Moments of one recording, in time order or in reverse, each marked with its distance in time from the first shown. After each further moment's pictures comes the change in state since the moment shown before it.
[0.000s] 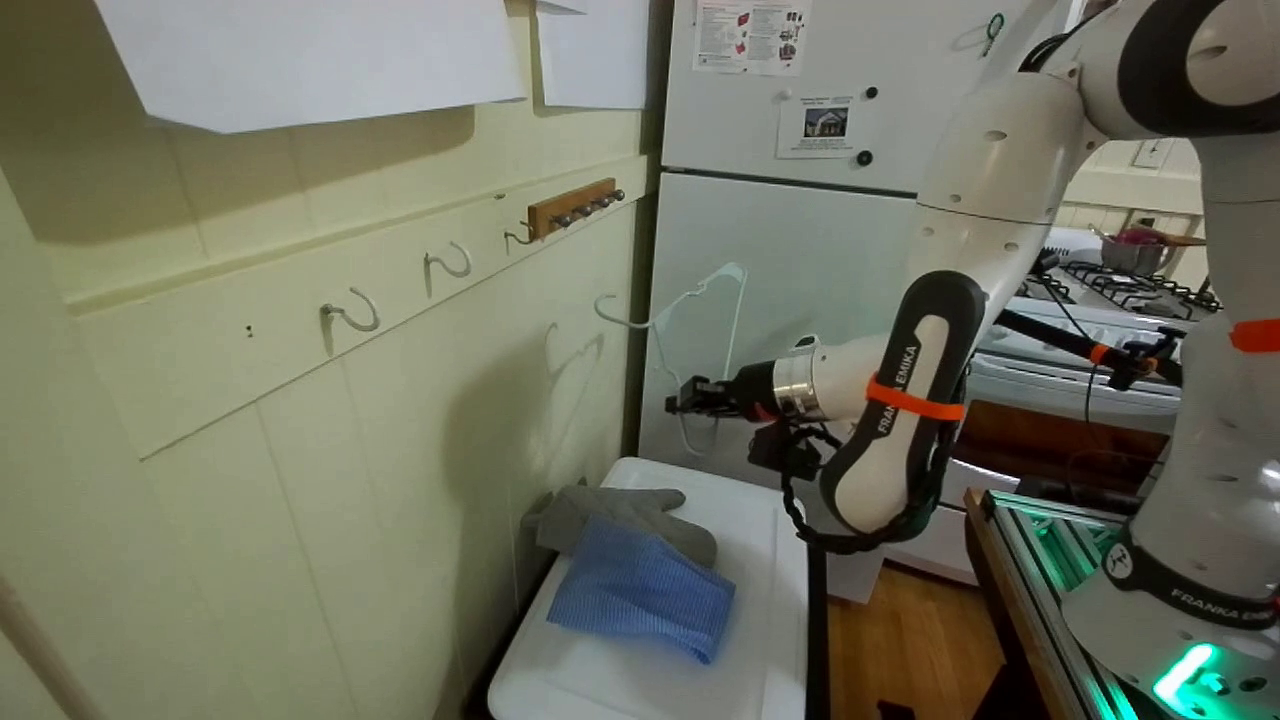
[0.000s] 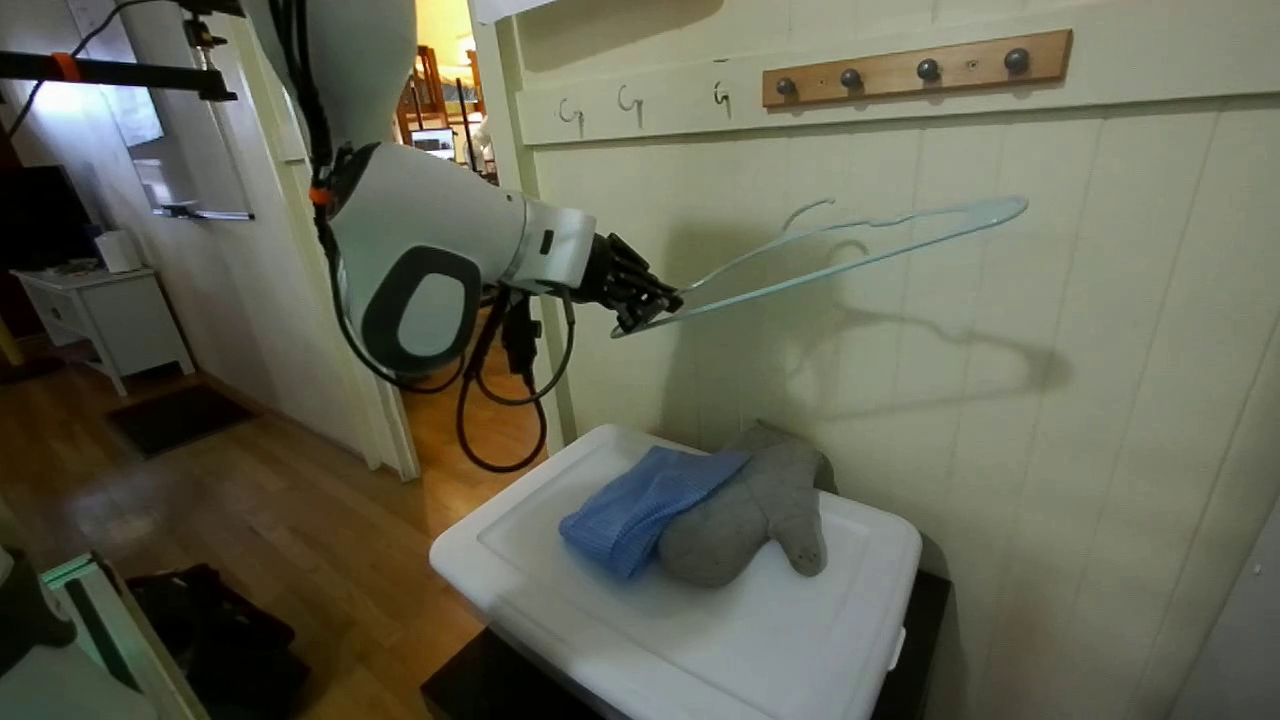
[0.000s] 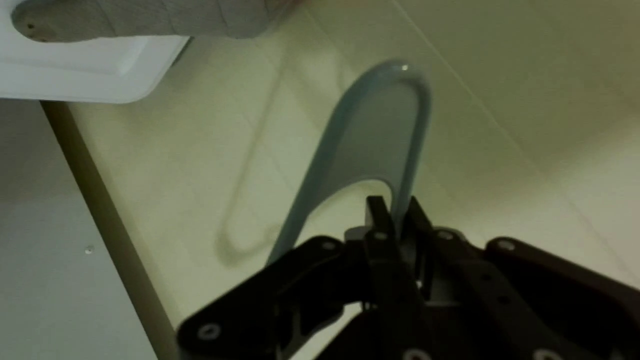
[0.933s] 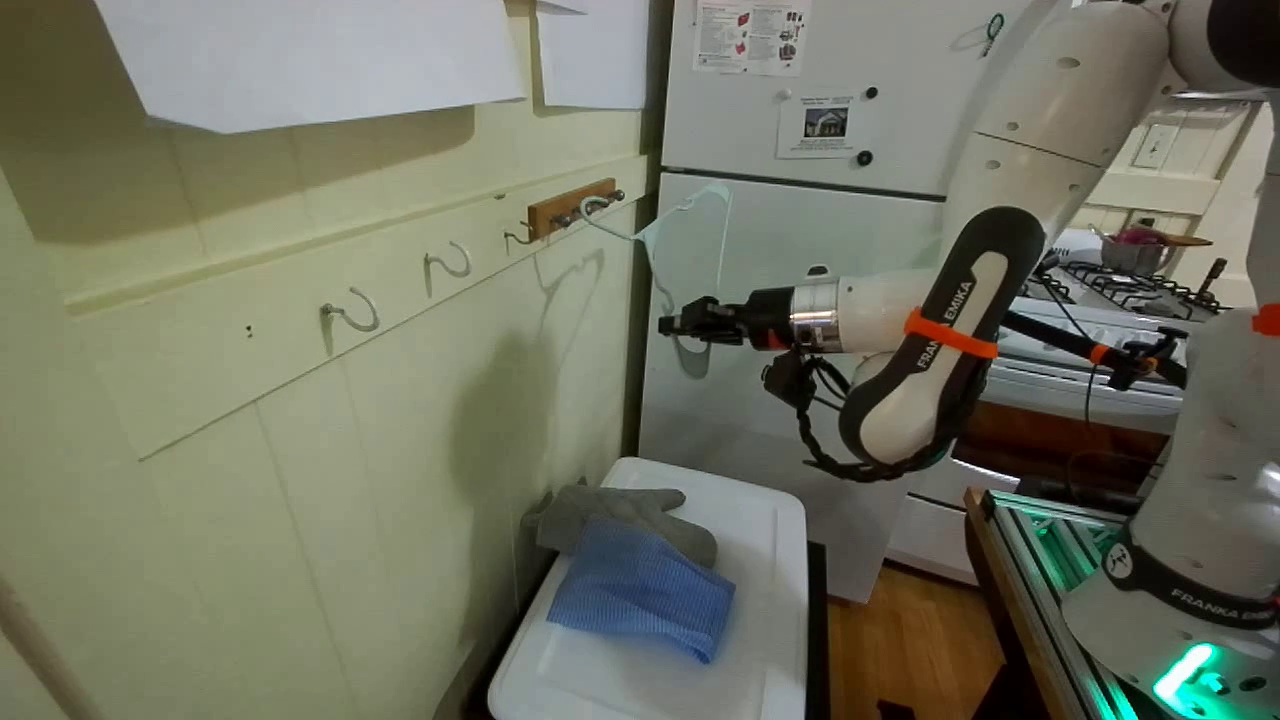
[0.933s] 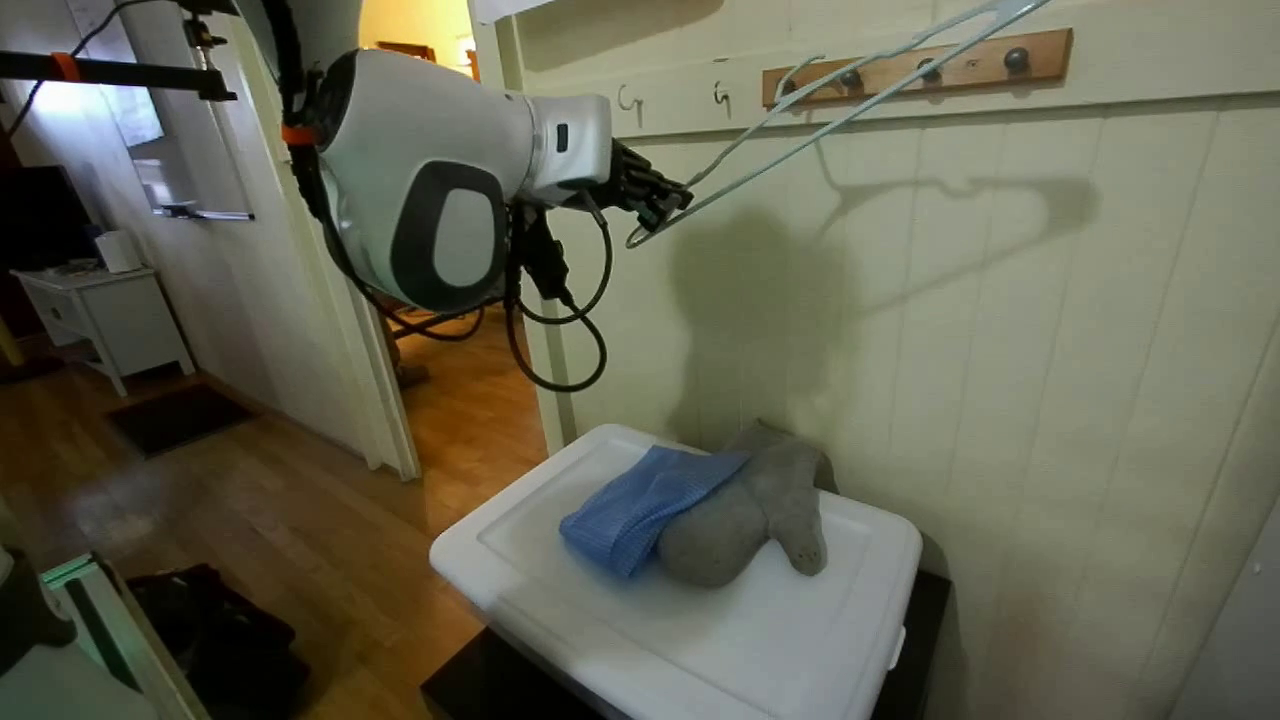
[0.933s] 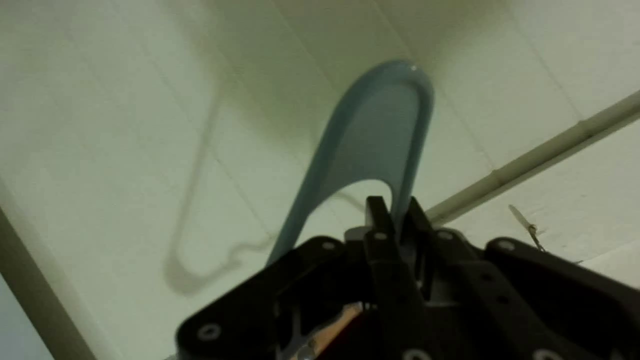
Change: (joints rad) arm -0.054 -0.200 -0.079 -0.036 -0.281 0.023 0.005
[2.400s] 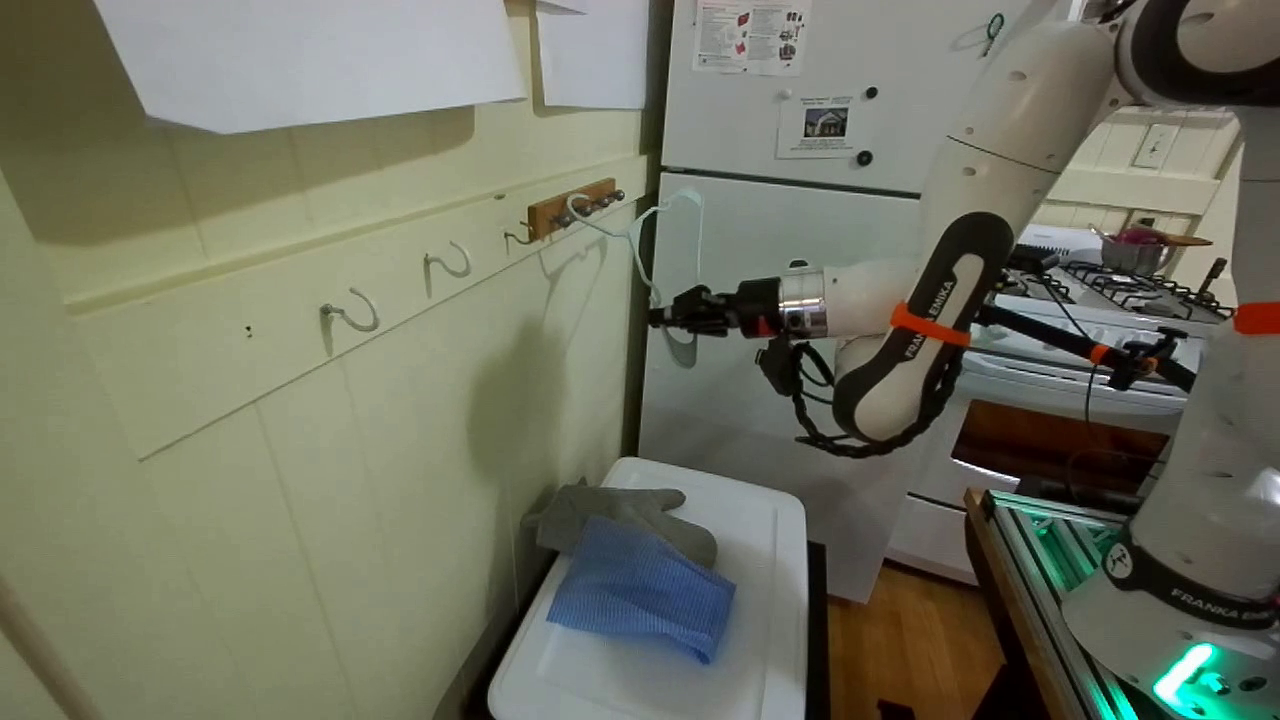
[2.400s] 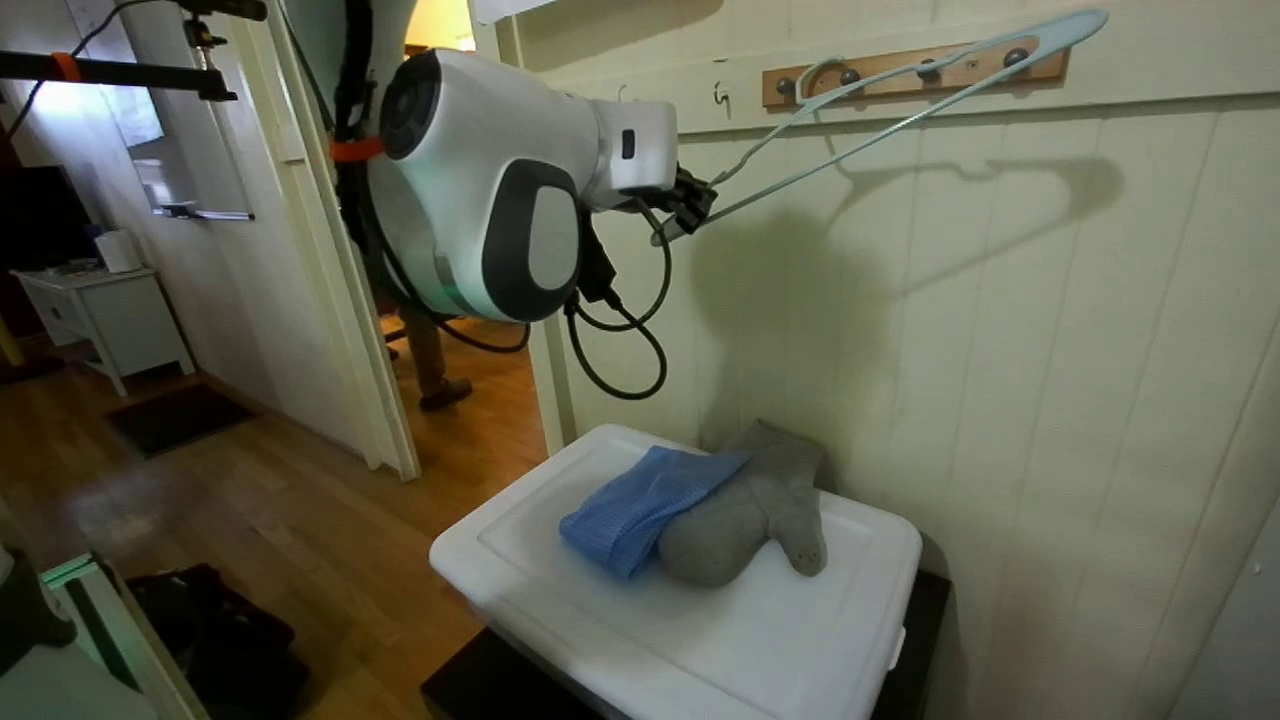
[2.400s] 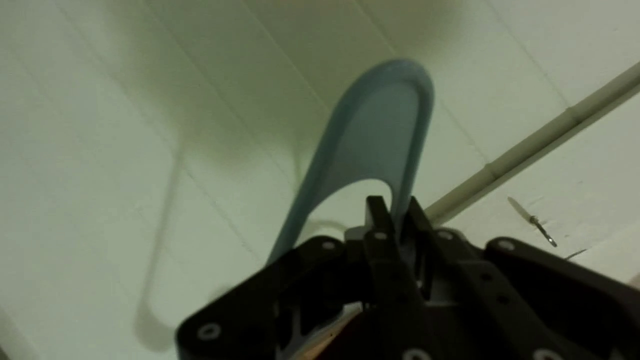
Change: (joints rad) arm -0.130 0.065 -0.051 0.095 -0.346 -0.001 0.162
